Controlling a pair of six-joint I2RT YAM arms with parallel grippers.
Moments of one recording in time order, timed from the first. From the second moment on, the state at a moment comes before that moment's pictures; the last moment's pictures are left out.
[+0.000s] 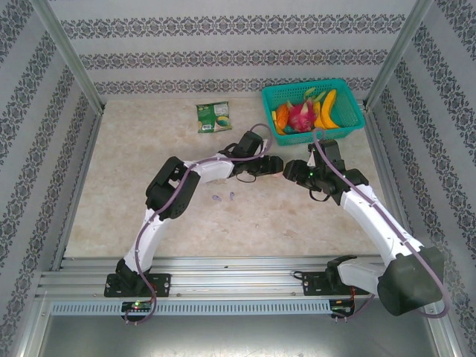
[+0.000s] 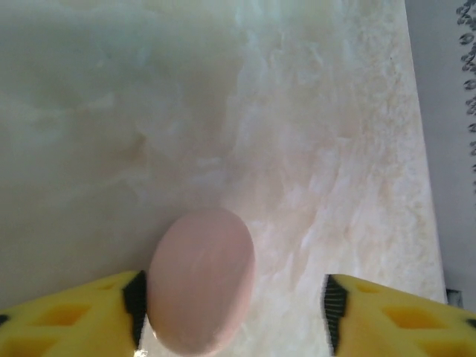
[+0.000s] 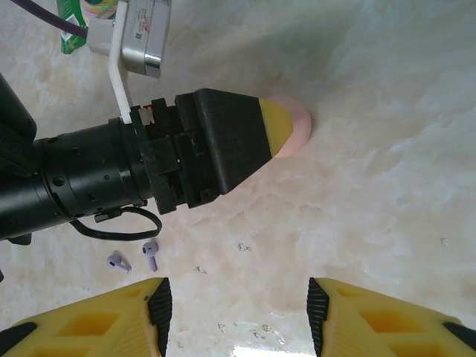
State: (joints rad) left arm -0.65 2.33 1.68 -0.08 0.46 -0.72; right arm 0.27 1.16 0.90 -0.60 -0.20 0.63
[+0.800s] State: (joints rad) left arm -0.42 1.57 1.29 -0.23 0.15 -0.54; right arm 0.54 1.39 1.15 -0.66 -0.10 0.55
